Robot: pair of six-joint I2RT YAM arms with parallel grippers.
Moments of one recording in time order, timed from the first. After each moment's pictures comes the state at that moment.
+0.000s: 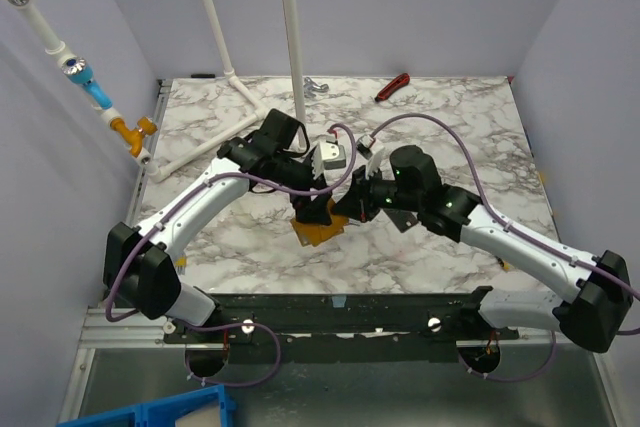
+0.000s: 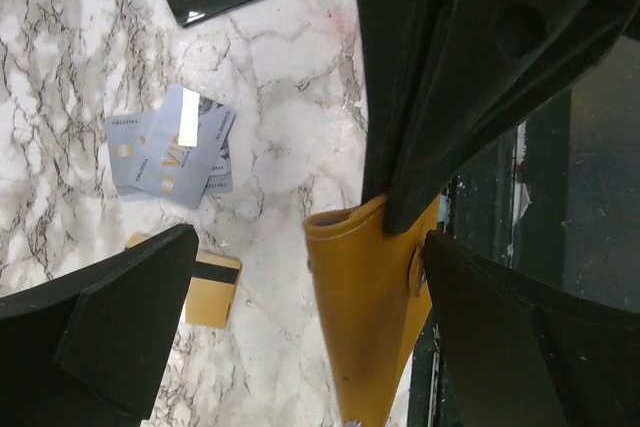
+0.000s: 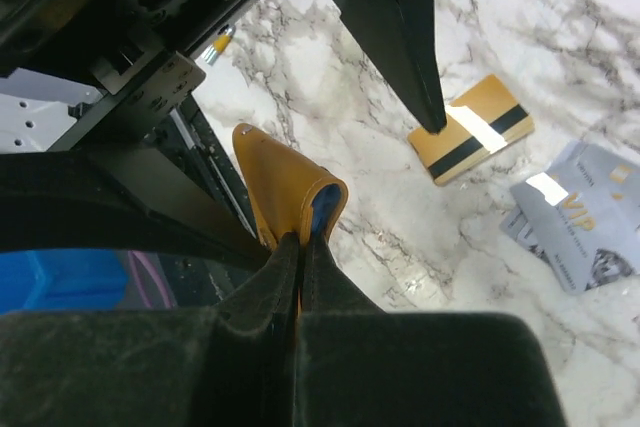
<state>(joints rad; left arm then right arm) -0.59 1.46 1.26 -0.77 0.79 0.52 0.78 1.17 0.88 -0.14 -0.38 0.41</state>
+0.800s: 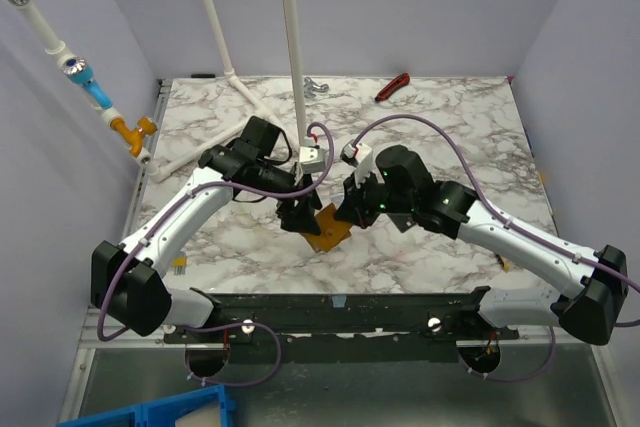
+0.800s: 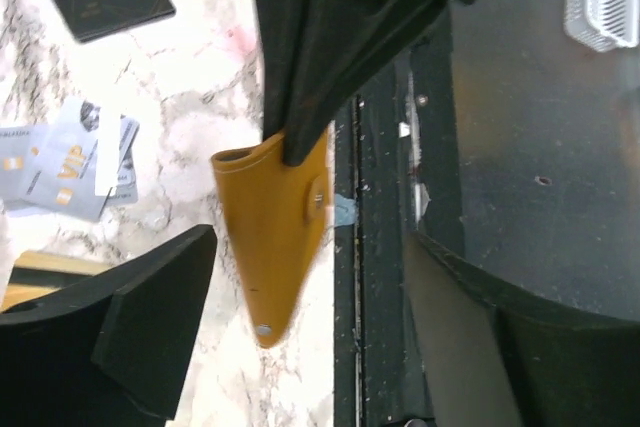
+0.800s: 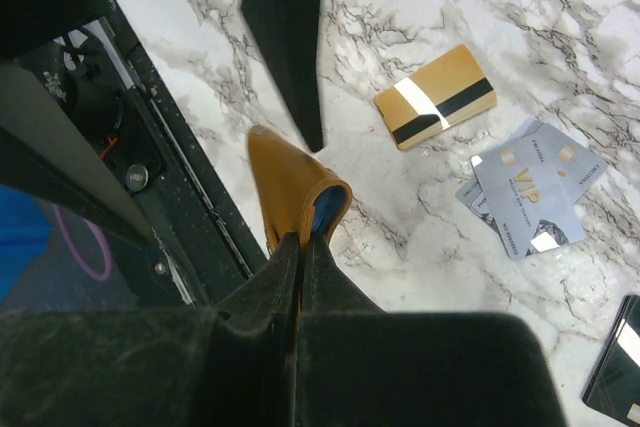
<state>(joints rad) -0.50 1.37 1.23 -0.91 1.08 0.55 0.89 1.23 1.06 -0.40 -0.25 0.20</state>
